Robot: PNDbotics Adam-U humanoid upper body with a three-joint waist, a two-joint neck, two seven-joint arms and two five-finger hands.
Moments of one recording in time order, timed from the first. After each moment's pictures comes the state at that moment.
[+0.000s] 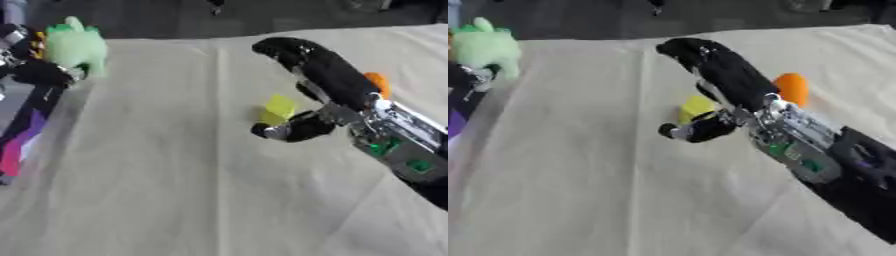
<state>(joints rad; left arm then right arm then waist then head) -0.92 0.68 -0.48 -1.37 -0.06 0.67 -0.02 -0.41 -0.83 0.43 -1.98 0.66 0.15 -0.13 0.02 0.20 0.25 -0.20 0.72</state>
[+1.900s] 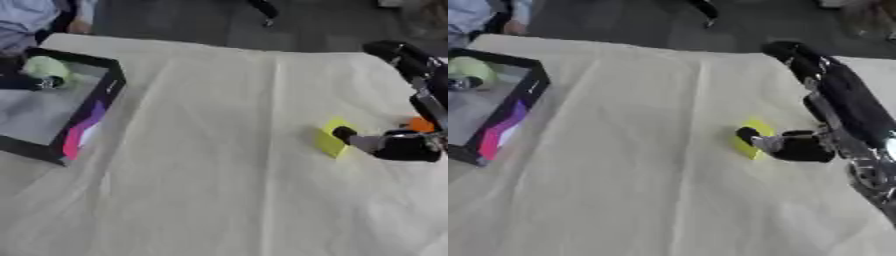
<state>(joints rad) -0.91 0.71 -0.24 -0.90 -0.55 0.57 -0.10 -0.38 -0.83 0.35 -1.98 0.54 0.07 -0.29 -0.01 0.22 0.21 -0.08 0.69</state>
